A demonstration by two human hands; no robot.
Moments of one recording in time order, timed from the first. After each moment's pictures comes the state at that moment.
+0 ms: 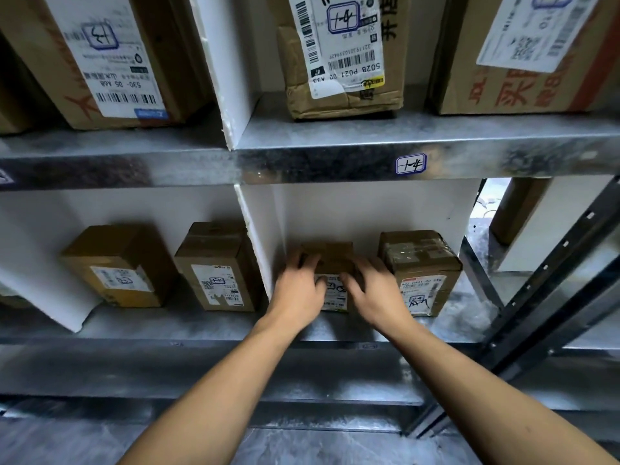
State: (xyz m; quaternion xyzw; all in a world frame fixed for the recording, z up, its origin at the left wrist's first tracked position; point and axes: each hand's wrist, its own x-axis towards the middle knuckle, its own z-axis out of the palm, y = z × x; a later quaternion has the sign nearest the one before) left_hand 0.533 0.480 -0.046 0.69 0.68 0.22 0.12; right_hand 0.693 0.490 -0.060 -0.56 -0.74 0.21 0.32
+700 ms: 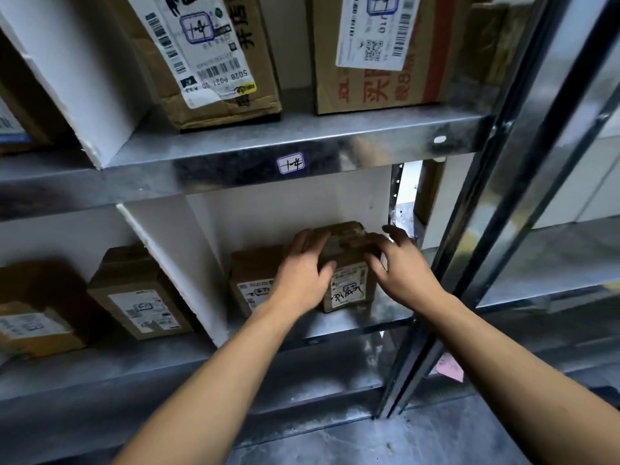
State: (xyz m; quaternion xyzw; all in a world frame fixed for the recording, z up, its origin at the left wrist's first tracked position) left_hand 0.638 0.494 -0.024 0.78 0.55 0.25 0.13; right_hand 0.836 0.476 -0.028 -0.67 -0.70 0.09 0.23
